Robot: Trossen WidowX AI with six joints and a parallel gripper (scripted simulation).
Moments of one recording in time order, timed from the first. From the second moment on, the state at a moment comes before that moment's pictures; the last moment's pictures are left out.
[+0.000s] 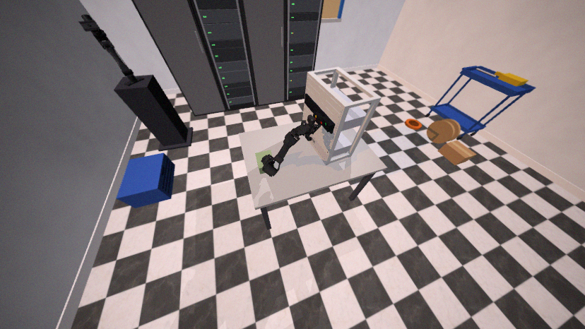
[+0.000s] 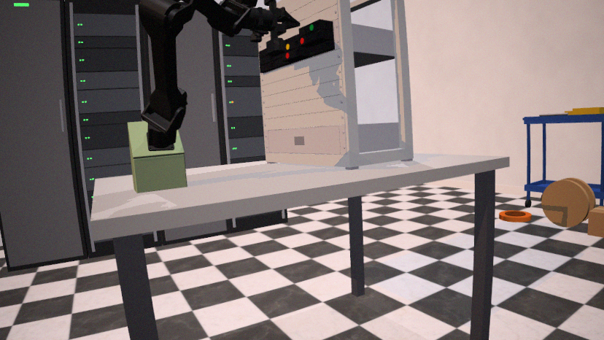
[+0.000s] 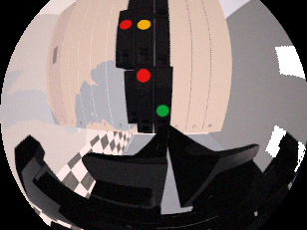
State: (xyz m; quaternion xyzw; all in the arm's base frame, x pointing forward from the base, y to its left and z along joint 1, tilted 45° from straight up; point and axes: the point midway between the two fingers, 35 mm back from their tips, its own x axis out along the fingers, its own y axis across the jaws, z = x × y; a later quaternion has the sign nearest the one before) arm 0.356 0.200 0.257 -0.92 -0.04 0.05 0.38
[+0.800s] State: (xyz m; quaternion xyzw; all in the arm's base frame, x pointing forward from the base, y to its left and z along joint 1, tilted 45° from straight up) arm 0.352 0.223 0.224 -0.92 -0.04 0.06 0.38
